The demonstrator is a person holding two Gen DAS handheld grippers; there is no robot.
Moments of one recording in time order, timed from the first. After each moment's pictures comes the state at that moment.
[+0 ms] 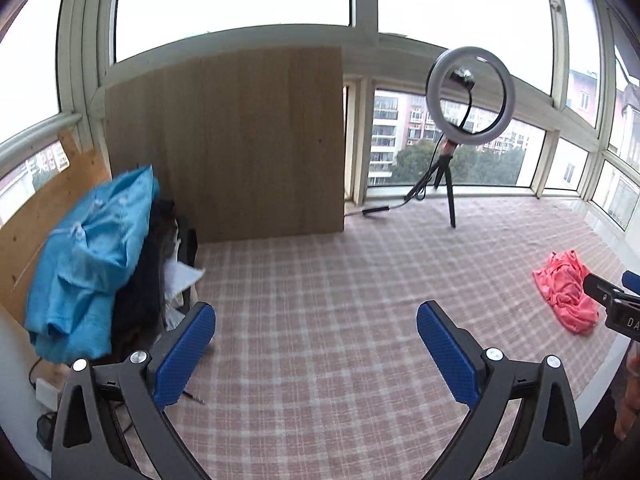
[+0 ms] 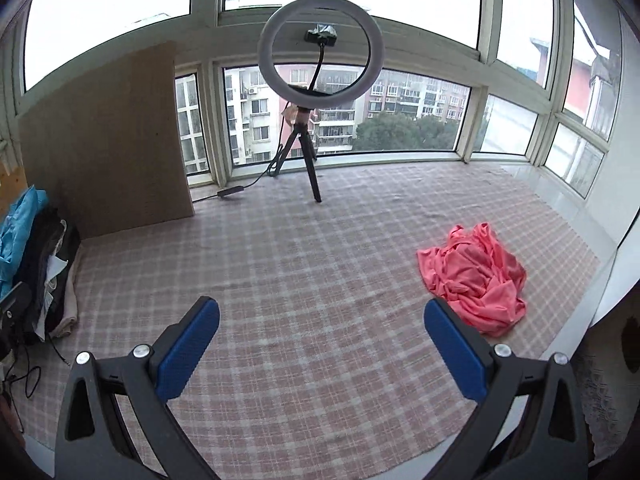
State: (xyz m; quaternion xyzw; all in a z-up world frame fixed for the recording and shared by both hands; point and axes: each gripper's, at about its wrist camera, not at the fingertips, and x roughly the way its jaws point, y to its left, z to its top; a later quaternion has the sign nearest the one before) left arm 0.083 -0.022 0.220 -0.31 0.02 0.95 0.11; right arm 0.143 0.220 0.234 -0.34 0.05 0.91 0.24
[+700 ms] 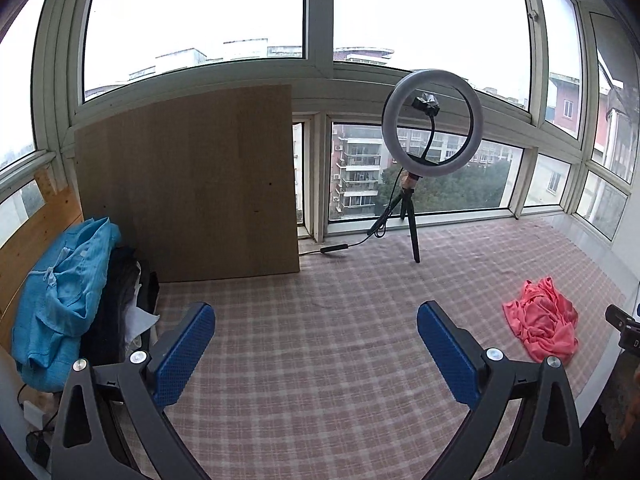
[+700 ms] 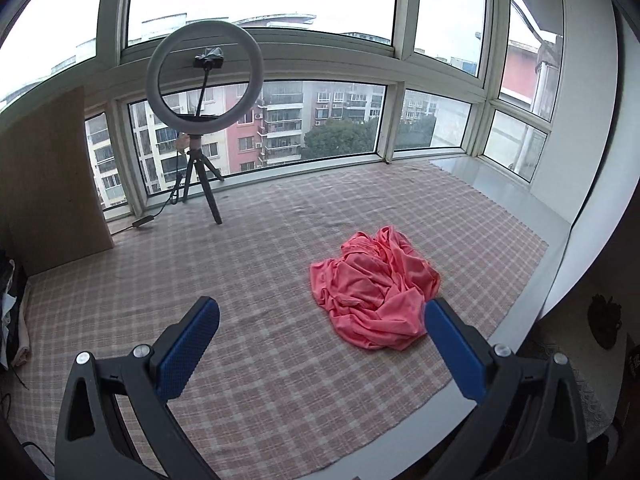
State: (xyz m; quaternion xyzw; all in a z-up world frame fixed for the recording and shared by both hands) left arm 0.073 0.059 0.254 -0.28 0.02 0.95 0.12; right arm 0.209 0.359 0.248 -0.32 0.08 0.89 0.32
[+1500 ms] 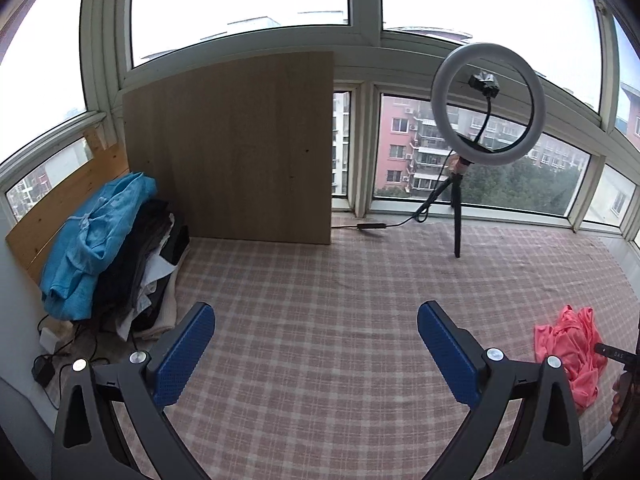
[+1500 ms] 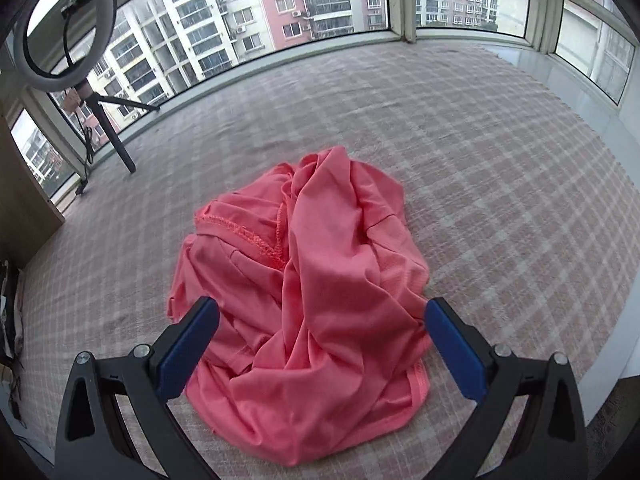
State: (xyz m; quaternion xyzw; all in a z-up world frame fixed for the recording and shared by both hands) left arm 0.065 0.106 0.241 -0.33 0.00 0.94 -0.04; right arm 0.122 0.655 0.080 -0.47 0.19 0.84 0.18
